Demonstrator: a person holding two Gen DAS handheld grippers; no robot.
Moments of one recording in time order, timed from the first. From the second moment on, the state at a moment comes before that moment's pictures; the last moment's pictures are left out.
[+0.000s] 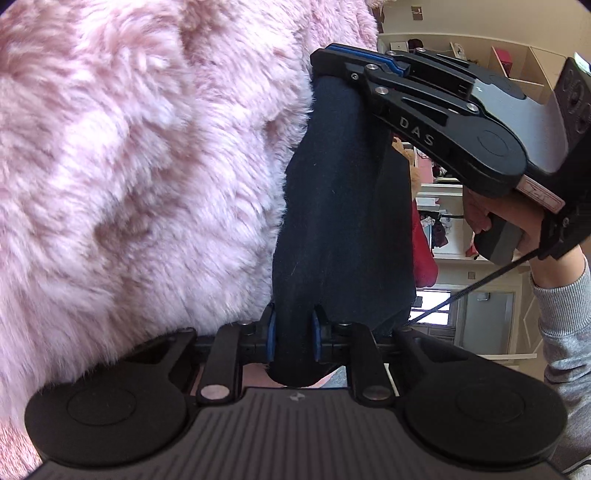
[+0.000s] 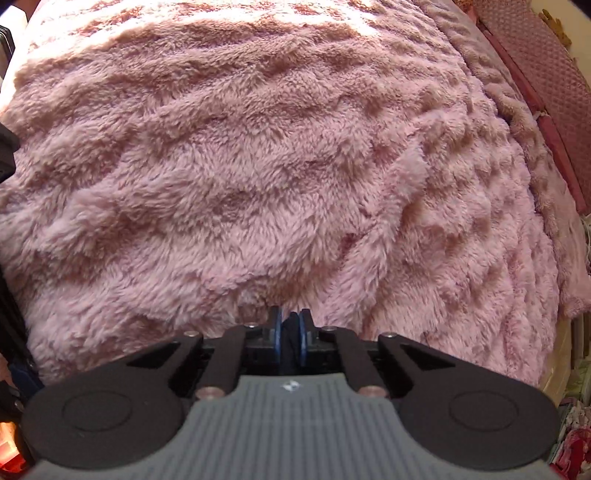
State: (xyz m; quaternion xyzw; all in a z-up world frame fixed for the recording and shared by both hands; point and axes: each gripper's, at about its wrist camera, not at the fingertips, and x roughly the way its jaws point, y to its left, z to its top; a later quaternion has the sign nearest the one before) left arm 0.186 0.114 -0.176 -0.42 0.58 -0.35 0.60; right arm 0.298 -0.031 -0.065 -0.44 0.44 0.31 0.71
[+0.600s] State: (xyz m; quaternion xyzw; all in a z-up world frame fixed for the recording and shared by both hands) left arm 0.176 0.089 -0.115 -0.32 0.55 -0.27 0.72; right arm 0.298 -0.091 0.002 -0.13 0.37 0.26 0.88
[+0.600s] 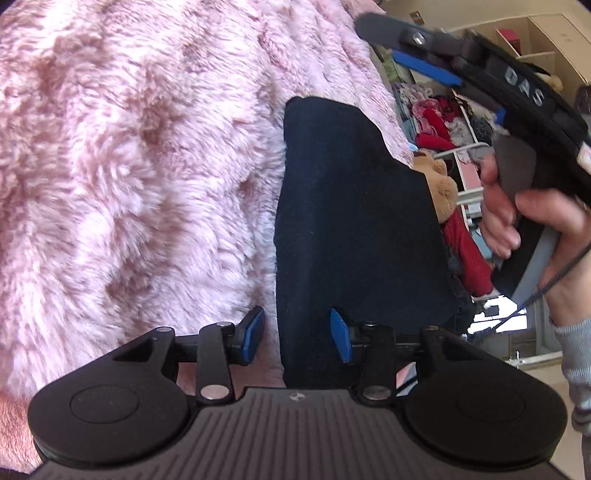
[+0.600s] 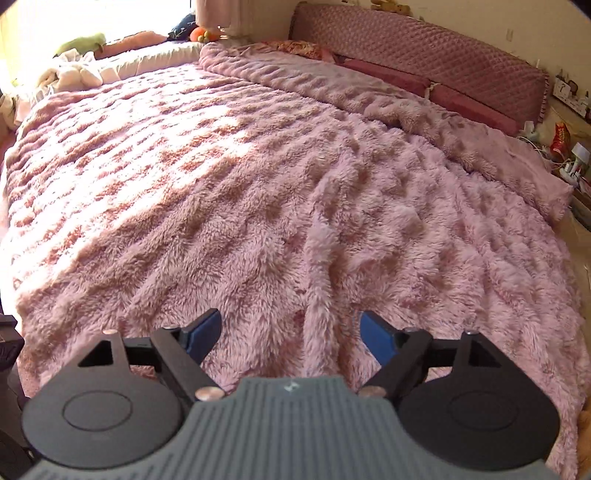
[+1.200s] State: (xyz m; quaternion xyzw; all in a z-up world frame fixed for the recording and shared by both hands) left arm 0.117 0.105 0.032 -0.21 0.39 -0.04 0.90; right arm 0.093 -0.263 -0.014 0.05 0.33 0.02 0.94
